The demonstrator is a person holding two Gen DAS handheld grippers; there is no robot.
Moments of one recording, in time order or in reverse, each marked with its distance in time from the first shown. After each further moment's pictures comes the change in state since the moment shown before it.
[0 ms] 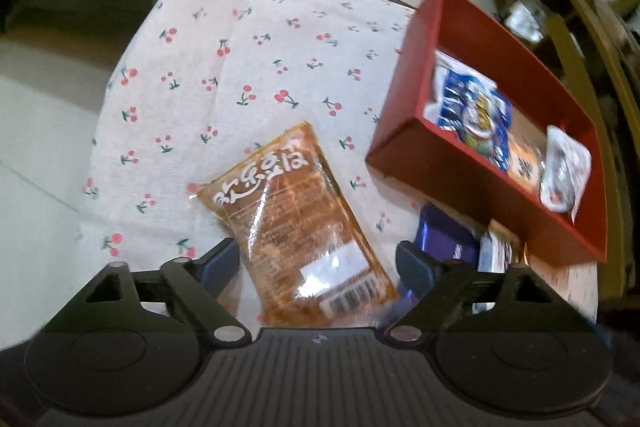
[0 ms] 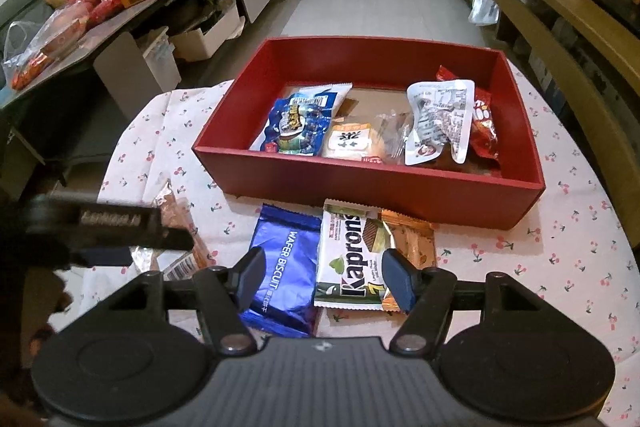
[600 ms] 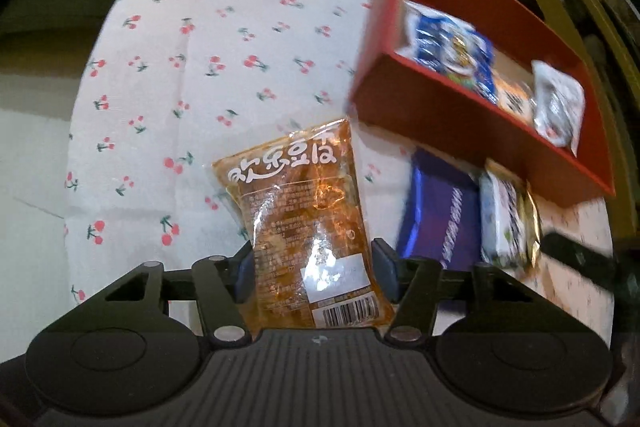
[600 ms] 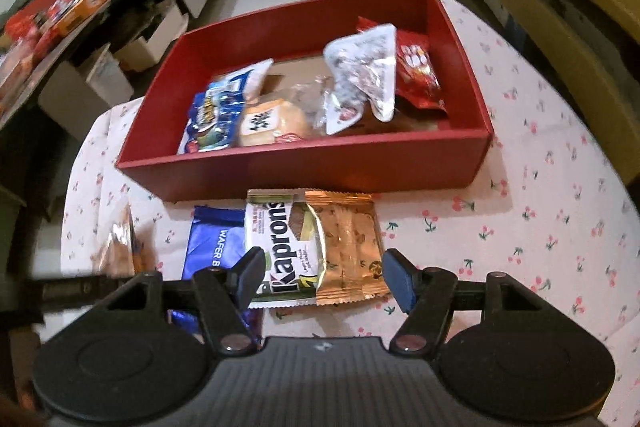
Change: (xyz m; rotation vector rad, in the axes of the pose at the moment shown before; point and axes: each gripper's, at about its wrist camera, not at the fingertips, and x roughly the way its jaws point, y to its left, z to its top) left arm 0.001 -0.013 -0.026 0.186 0.058 -0.008; right arm 0.024 -0.058 0.002 0.223 0.090 -0.012
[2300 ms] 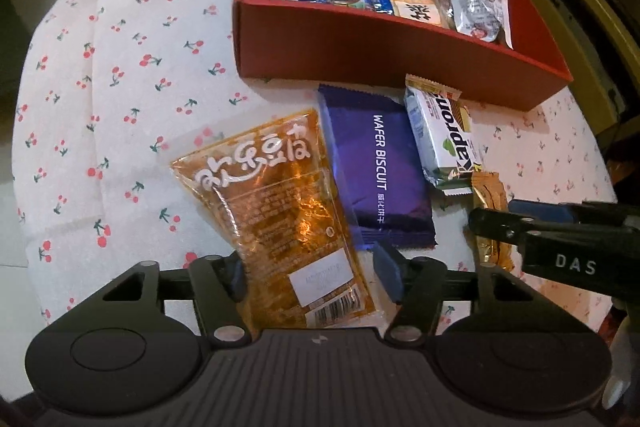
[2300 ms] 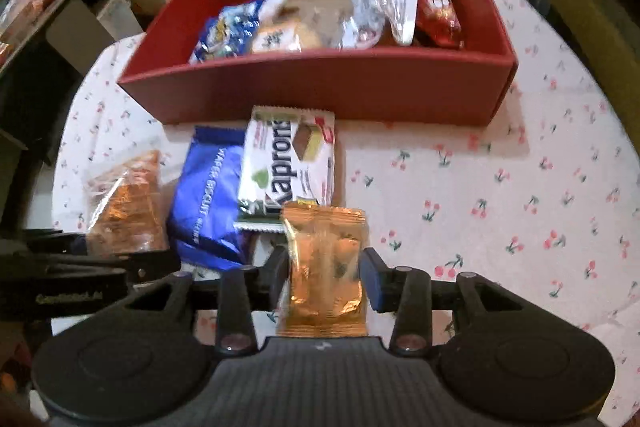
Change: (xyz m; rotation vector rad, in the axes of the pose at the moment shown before) left arm 0.016 -0.045 -0.018 0.280 0.035 -0.015; right arm 0.014 0.003 -0.031 -0.122 0.120 -0.001
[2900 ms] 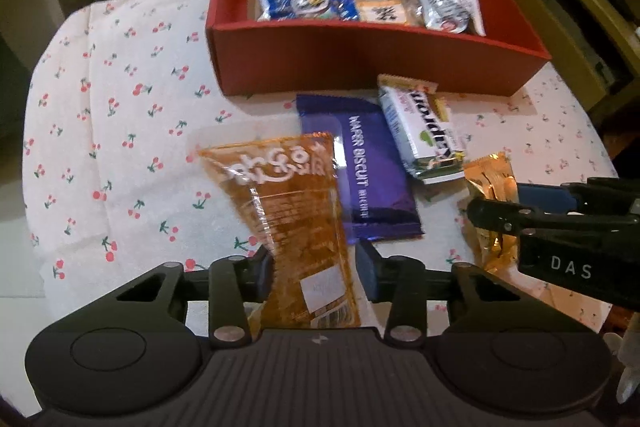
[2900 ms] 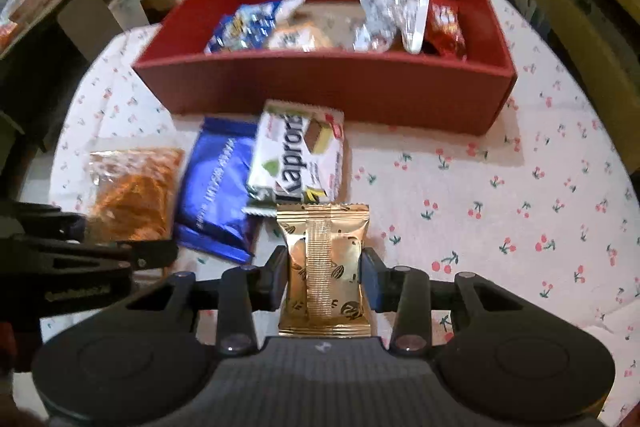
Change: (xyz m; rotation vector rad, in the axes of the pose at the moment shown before) left arm -0.019 -0.017 -0.009 0.098 -0.047 0.030; right arm -0.023 0.014 -0.016 -0.062 -0.083 -0.037
